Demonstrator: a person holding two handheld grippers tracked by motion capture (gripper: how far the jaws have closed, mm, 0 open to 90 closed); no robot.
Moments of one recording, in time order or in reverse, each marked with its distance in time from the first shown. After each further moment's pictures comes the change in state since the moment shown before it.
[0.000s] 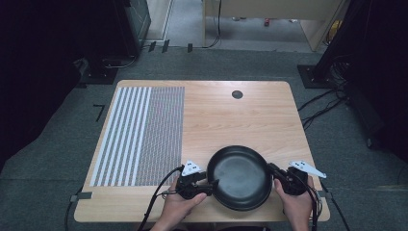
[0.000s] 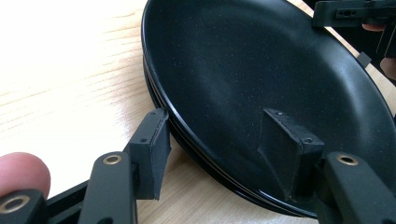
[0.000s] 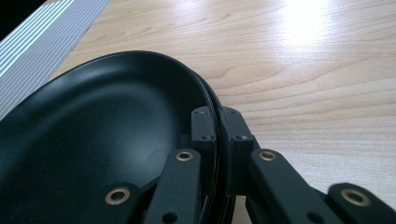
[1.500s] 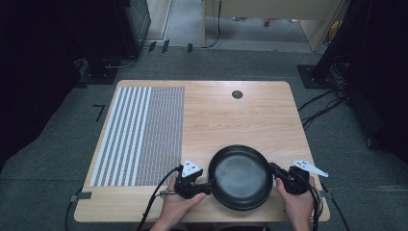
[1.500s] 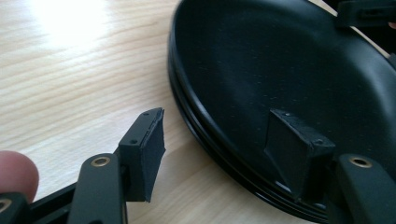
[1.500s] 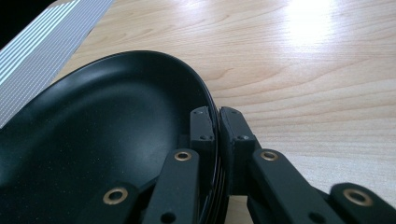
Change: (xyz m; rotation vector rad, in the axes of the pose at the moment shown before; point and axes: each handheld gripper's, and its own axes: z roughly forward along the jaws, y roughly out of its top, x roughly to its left) left arm 0.000 -0.001 -0.001 -0.020 0.071 0.027; right arm -0.006 0.001 0.001 0.000 0.019 0.007
